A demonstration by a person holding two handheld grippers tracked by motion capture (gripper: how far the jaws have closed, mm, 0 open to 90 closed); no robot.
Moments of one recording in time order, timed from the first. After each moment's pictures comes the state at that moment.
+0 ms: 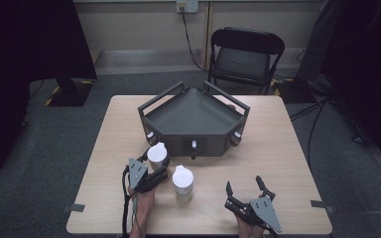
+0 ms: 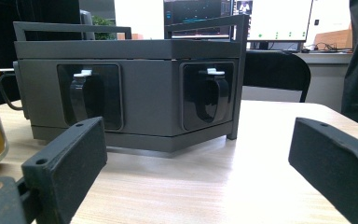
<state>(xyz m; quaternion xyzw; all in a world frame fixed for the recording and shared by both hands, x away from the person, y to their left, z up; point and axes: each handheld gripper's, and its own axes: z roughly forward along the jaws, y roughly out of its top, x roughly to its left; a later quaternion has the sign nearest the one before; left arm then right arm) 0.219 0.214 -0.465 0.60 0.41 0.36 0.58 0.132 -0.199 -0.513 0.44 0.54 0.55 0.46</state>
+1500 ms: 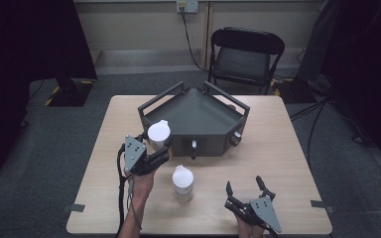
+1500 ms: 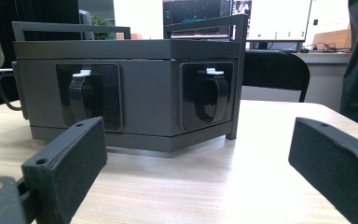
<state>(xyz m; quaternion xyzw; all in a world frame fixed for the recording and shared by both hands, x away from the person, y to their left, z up) 0.233 0.214 -0.385 0.60 0.36 0.37 0.61 0.132 -0.198 -0.513 0.44 0.54 0.55 0.46</state>
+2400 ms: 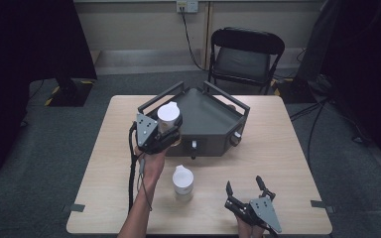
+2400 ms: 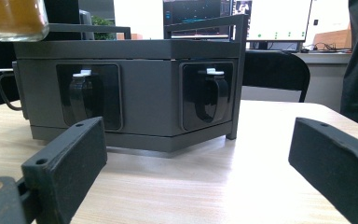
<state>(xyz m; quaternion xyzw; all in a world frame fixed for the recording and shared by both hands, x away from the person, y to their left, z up) 0.271 0.184 -0.348 0.59 0.38 0.37 0.61 0.131 -0.198 -0.513 0.44 0.54 0.55 0.46</state>
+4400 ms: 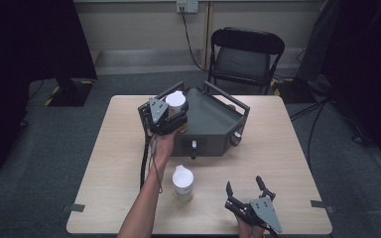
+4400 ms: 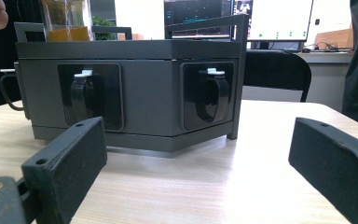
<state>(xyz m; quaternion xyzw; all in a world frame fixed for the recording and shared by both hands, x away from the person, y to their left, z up) 0.333 0.158 -0.356 0.60 0.41 0.36 0.59 0.131 -0.199 -0.513 0.44 0.54 0.55 0.46</state>
